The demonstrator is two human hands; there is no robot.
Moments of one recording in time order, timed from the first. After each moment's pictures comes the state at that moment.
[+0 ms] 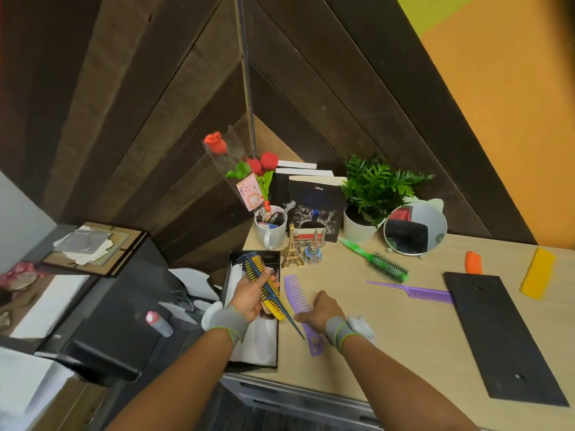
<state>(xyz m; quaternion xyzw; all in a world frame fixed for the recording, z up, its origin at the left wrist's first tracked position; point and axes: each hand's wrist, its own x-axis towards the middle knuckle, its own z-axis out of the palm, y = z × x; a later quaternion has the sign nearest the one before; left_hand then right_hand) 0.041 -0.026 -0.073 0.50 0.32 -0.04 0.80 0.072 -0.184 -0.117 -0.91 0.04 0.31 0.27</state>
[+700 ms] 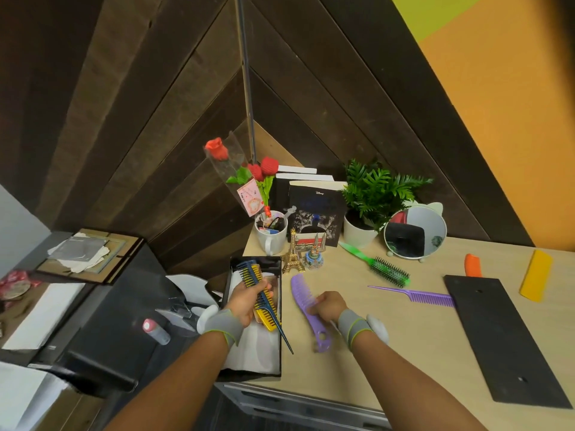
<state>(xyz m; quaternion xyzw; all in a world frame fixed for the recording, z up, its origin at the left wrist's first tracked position) 0.046 -0.010 -0.080 0.53 0.34 -0.08 0.77 0.092 -0.184 -0.105 -0.87 0.10 0.31 0.37</state>
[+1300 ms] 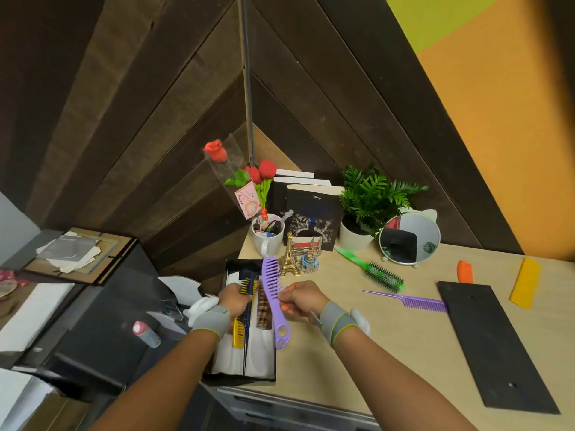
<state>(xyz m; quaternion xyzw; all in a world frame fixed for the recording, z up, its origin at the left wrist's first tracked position) 0.050 0.015 -0.084 0.84 0.30 -0.13 0.43 0.083 -0.144 -0.061 -0.73 0.12 0.35 0.58</state>
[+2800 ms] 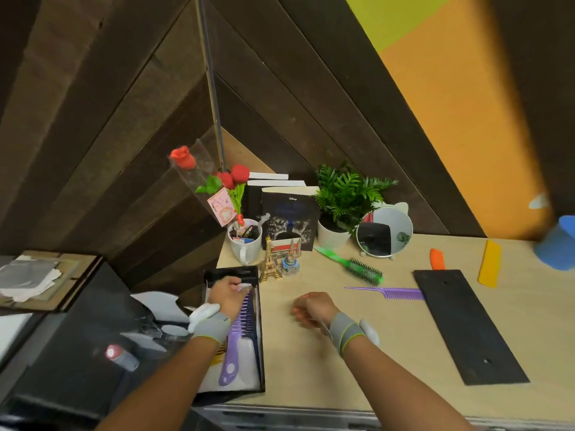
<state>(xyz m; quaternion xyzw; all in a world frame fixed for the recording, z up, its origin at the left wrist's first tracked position) 0.075 -0.009 -0.086 0.84 0.29 -0.01 0.46 0.081 -0.191 -0.074 -0.73 0.22 0.30 0.58</state>
